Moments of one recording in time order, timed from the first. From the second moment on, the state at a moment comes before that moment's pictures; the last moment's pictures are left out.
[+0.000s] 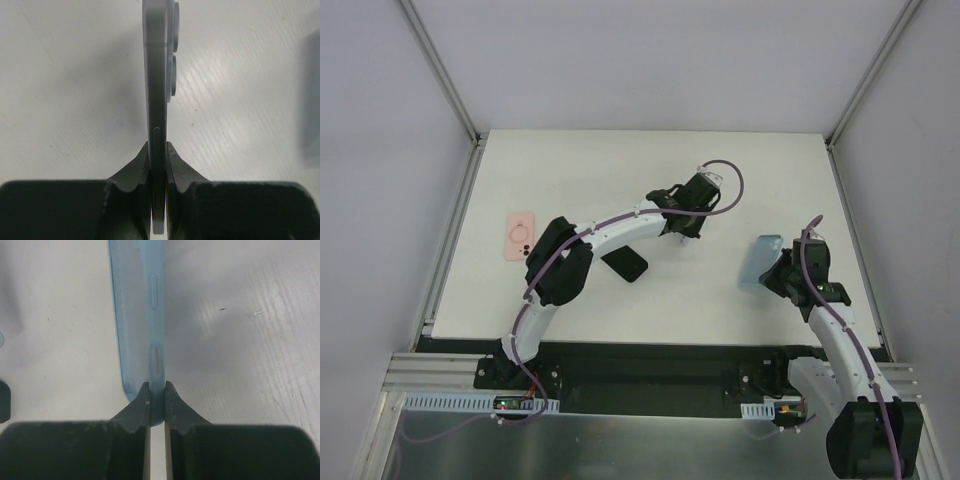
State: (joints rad) left arm -0.90 2.14 1.80 -0.55 -0.14 -0.34; right arm 0.06 0.83 0.49 -0.52 0.02 0.56
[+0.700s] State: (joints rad) left arm -1.05 2.65 2.38 -0.54 -0.69 0.08; right arm -0.22 0.92 0.43 -0.44 -0.18 0.56
